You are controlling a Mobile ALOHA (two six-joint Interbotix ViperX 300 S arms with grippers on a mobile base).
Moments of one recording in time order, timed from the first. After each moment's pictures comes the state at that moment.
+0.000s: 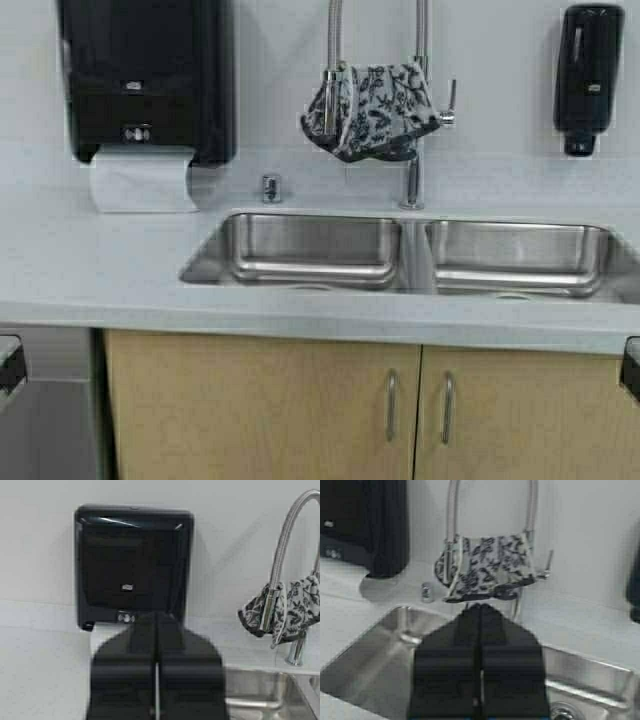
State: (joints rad) left arm -0.01 -1.14 1.33 0.00 -0.38 -0.08; right arm 0.23 -0.82 1.07 -0.13 -0.26 0.04
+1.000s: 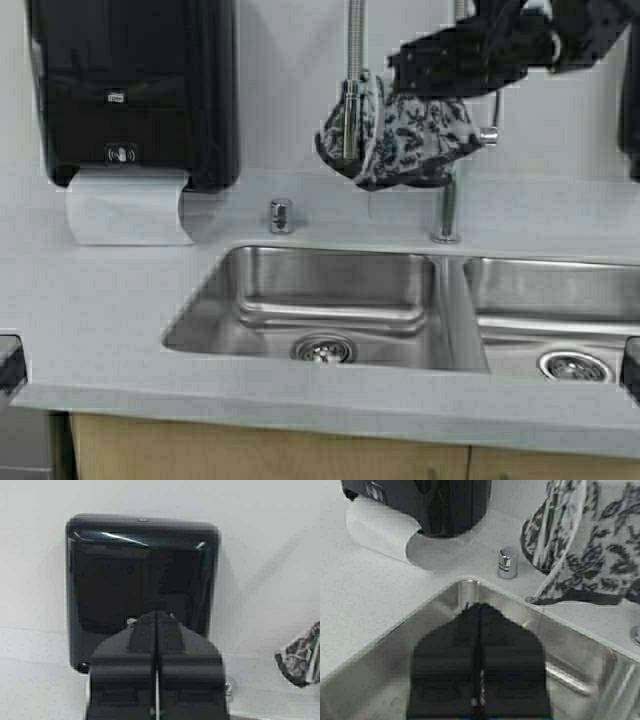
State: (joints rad) left arm -0.01 -1.17 1.33 -0.01 -0.36 -0.08; right arm 0.42 0.04 0.90 -0.13 -0.77 0.04
